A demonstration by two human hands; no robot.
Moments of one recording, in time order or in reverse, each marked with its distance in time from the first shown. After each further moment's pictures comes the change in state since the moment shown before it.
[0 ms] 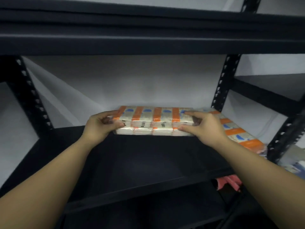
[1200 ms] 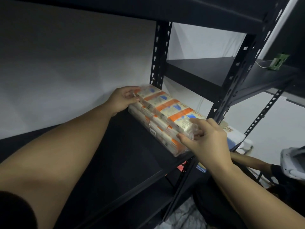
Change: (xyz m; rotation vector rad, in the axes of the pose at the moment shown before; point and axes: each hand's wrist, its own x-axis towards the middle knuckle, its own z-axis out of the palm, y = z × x) left_hand 0.180 0.034 0.332 -0.212 -0.559 0.107; right_hand -0.084 0.110 -0.105 -0.352 0.455 0.233
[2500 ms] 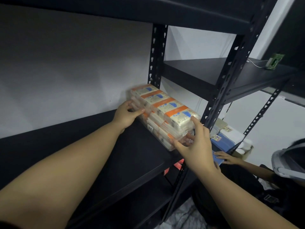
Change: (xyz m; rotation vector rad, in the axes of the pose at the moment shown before) left_hand -0.038 -0.023 0.052 0.070 0.232 -0.199; right_hand -0.025 0.021 0.029 0.236 -0.088 0.185
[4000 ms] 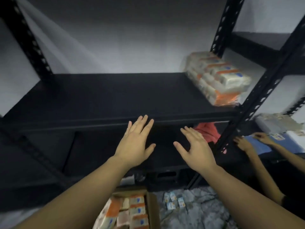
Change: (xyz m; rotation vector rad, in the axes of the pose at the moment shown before) left_hand -0.391 -0.056 -0.046 1.037 0.093 0.125; right_hand -0.167 0.015 0.025 -0.215 -0.564 -0.408
